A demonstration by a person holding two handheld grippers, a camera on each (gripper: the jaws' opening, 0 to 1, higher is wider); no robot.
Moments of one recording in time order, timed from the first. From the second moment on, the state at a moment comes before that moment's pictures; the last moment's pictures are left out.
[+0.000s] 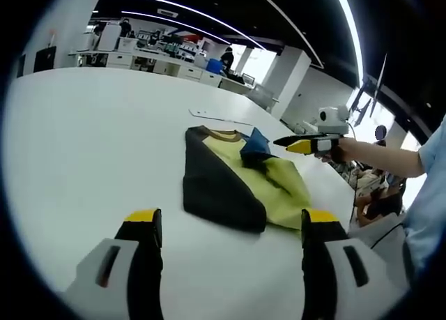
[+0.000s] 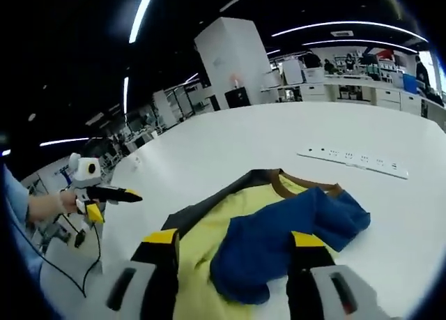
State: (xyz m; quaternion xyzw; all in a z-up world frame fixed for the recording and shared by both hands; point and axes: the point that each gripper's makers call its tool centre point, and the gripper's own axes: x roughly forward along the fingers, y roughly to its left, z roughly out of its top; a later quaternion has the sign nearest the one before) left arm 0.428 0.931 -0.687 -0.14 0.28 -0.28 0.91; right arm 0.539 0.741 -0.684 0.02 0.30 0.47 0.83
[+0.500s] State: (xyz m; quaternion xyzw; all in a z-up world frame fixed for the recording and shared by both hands) left arm 0.427 0.929 -0.688 -0.14 0.28 -0.28 0.91; right arm 0.534 0.709 -0.697 0.03 0.31 0.44 0.84
